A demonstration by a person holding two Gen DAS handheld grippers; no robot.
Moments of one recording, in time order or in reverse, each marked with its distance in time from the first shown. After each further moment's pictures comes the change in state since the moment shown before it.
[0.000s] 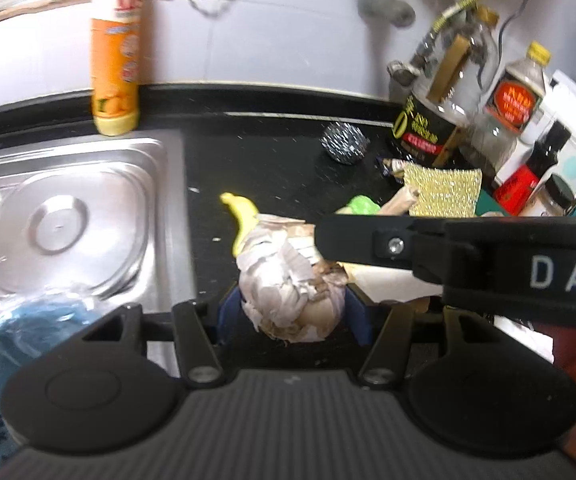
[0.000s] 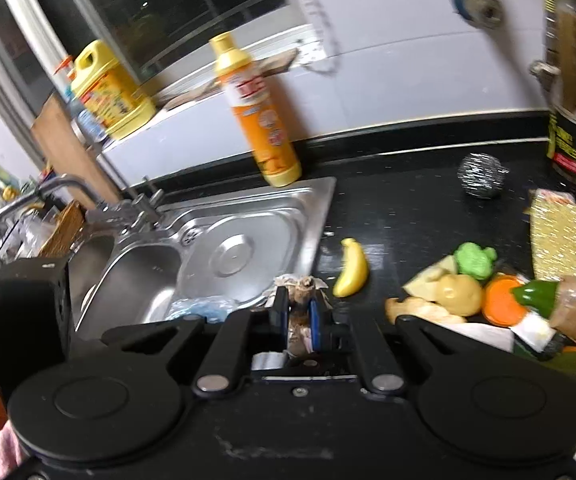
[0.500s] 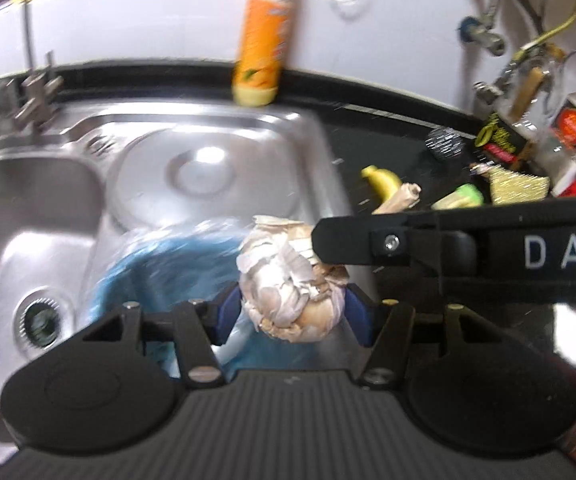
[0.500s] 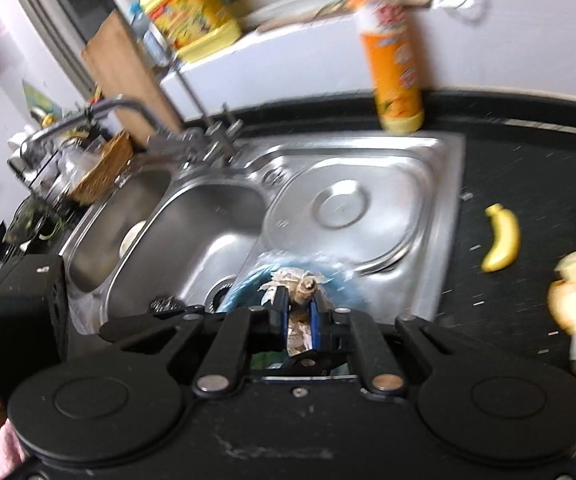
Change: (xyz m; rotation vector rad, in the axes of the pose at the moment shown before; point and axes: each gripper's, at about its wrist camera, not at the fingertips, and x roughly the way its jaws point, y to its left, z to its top) left arm -0.046 0.103 -0.051 -0.113 -0.005 0.132; right arm 0.067 0.108 -0.022 -0.129 0.157 0.111
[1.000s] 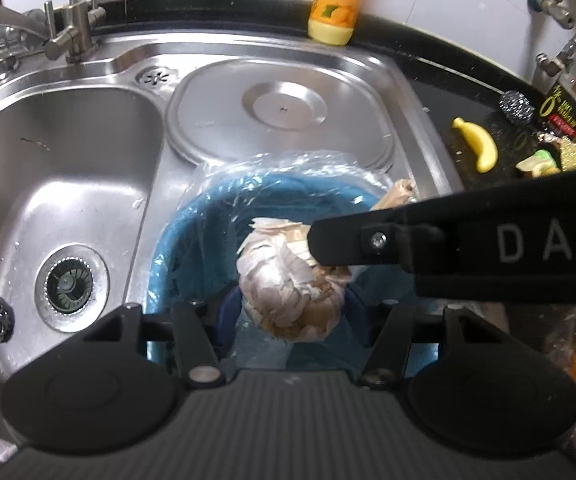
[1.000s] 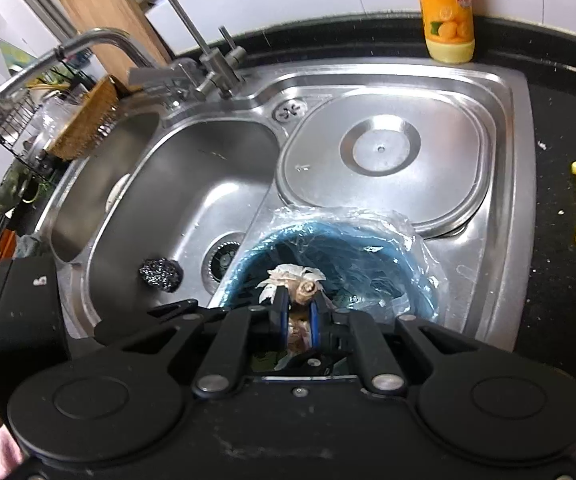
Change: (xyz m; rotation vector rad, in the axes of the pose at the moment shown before) left arm 0.046 0.060 -0.018 -0.039 0.113 0.066; right arm 0.090 0.030 0.001 0.011 0.176 -0.031
